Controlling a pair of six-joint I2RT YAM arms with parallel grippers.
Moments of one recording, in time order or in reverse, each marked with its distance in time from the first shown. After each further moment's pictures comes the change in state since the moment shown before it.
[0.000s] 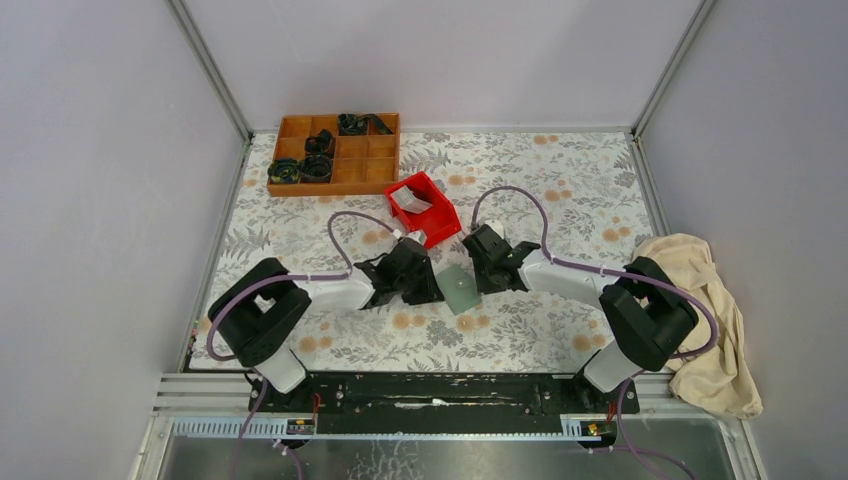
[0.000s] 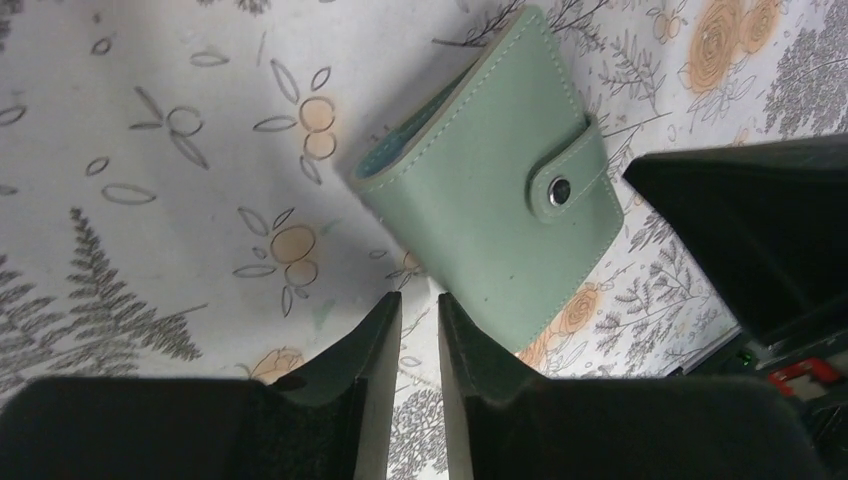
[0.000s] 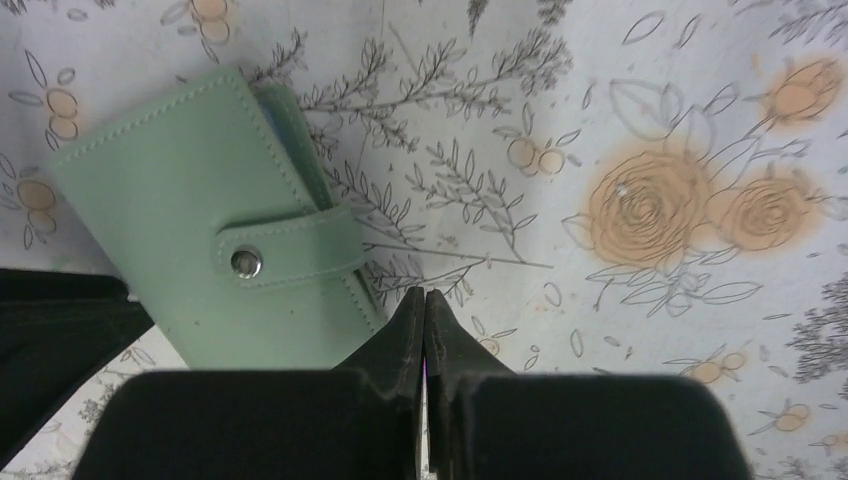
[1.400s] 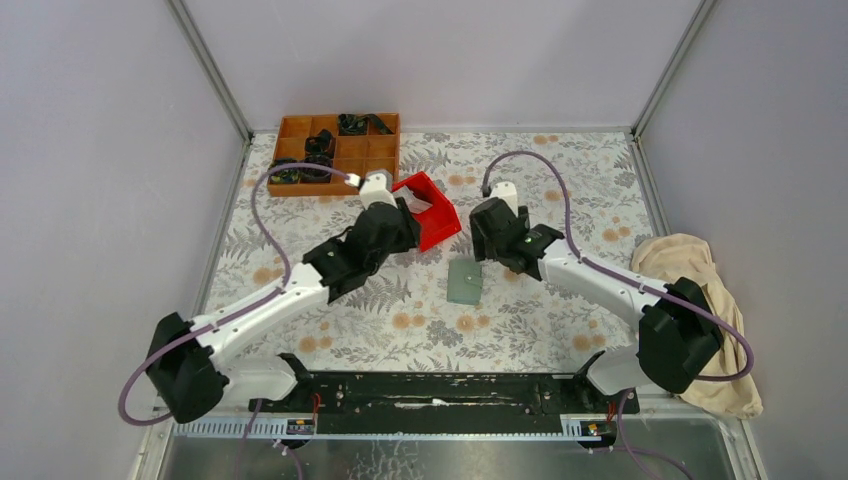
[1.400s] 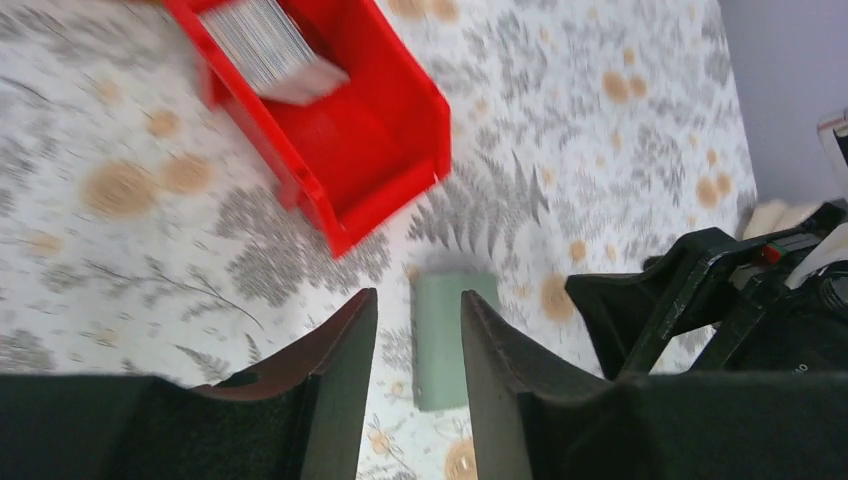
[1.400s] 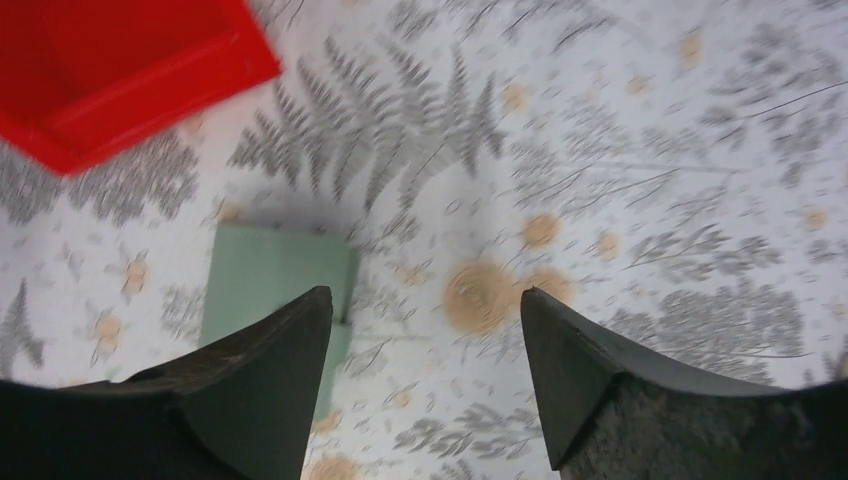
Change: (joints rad) left arm 0.000 -0.346 0.248 -0.278 -0.457 0.180; right arm -0.019 -0.141 0.125 -0.066 0.208 -0.096
